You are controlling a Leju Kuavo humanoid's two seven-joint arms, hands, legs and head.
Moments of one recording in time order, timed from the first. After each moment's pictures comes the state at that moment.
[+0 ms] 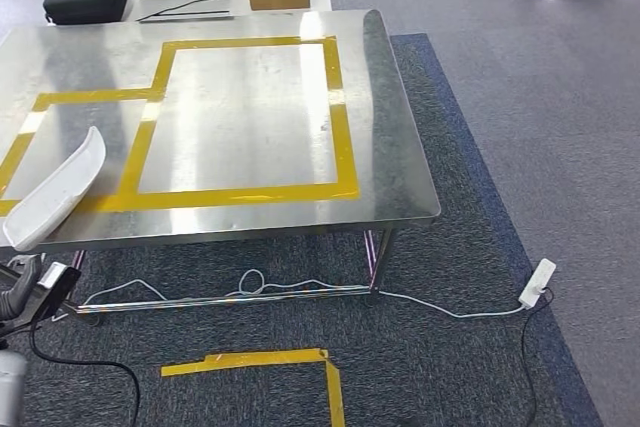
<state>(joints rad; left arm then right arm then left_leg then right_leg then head) -0.27 0.16 0.40 -0.85 -1.04 0.70 -0.48 -0.14 0.11 1.52 -0.12 -1.28 -0.38 -0.01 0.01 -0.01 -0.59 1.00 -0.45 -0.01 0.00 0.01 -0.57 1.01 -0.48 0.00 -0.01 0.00</state>
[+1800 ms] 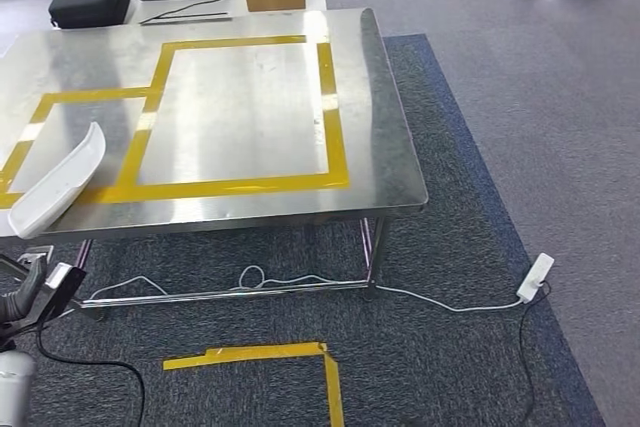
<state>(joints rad) -0.26 0.16 0.40 -0.85 -1.02 0.70 -0.46 -0.14 0.10 1.52 -0.12 -1.28 -0.38 0.00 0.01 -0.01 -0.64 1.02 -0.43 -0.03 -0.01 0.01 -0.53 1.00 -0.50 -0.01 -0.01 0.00</state>
